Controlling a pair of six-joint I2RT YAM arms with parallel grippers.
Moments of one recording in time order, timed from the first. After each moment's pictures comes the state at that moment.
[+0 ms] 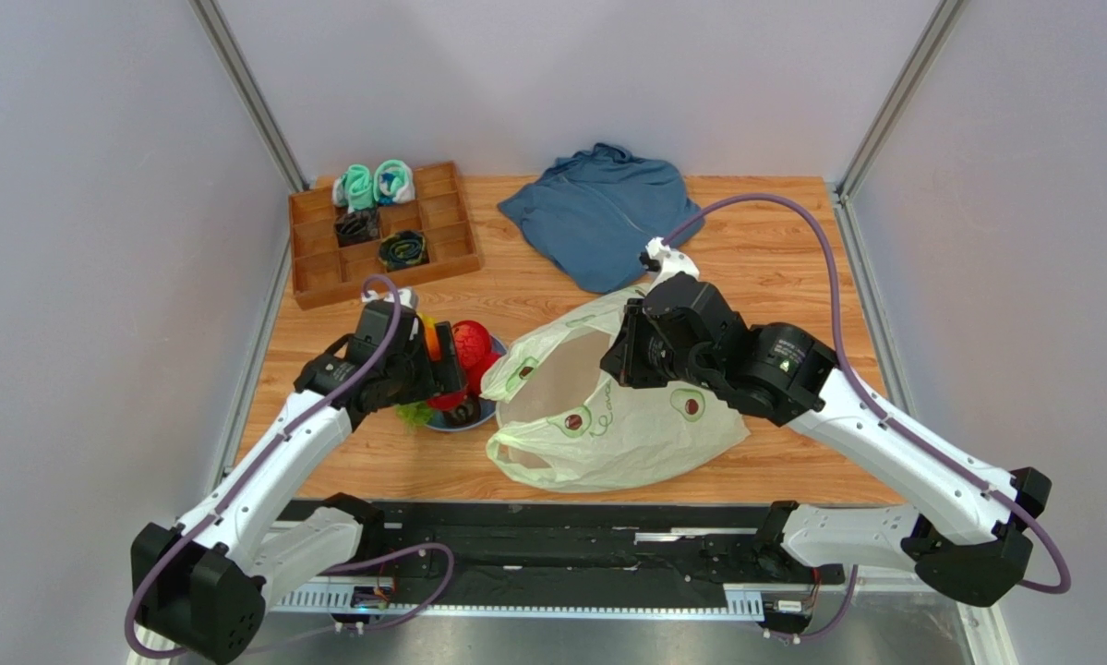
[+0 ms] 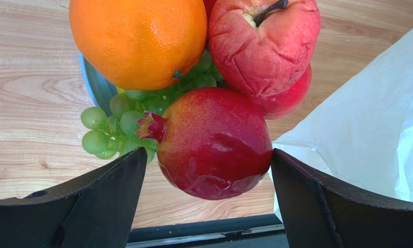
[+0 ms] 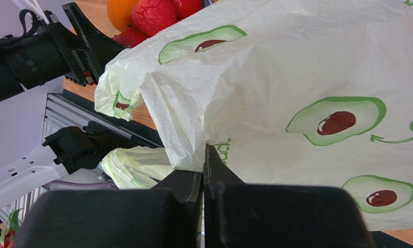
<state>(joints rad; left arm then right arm) -0.37 0.98 0.77 -0.69 -0.03 -0.55 0.96 1.15 1.35 -0.87 0.19 0.77</state>
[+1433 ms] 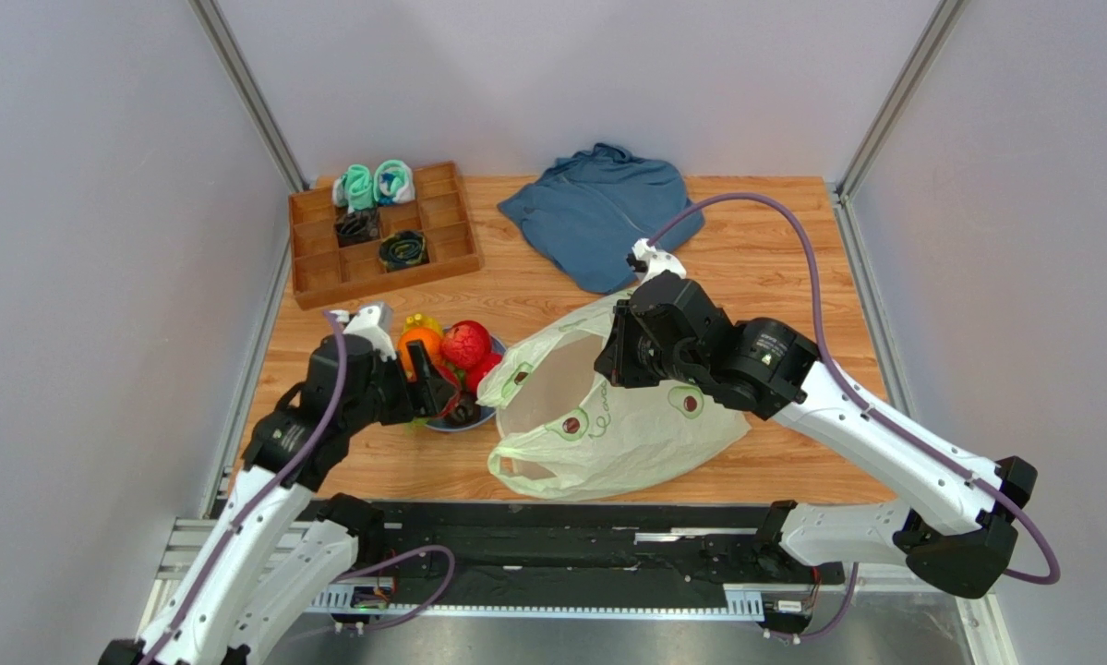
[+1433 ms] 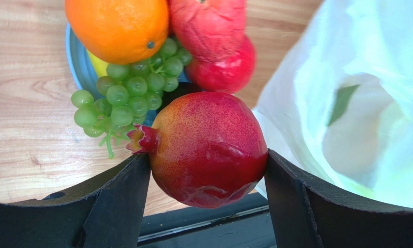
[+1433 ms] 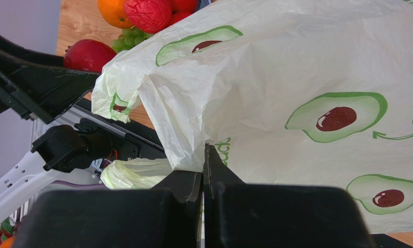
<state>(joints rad) -0.37 0.68 0.74 -0.76 0.04 -0.53 0.96 1.20 1.36 -0.87 0.18 0.76</state>
